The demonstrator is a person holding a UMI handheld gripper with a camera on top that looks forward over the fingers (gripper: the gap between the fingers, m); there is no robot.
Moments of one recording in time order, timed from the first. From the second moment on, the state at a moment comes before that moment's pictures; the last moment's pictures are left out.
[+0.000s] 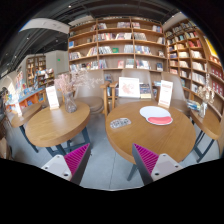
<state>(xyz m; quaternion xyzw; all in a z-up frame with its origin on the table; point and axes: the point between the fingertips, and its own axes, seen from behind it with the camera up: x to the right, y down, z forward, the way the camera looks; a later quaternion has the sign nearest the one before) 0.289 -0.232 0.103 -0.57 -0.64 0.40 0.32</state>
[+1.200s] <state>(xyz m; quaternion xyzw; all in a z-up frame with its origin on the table) 0.013 -0.256 -0.011 -0.62 -0.63 0.33 0.32</state>
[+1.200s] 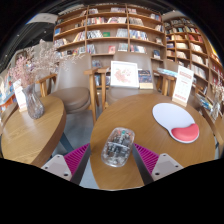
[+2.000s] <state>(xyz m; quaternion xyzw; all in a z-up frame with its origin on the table) -0.028 -0.217 0.060 -0.61 -0.63 0.35 0.33</state>
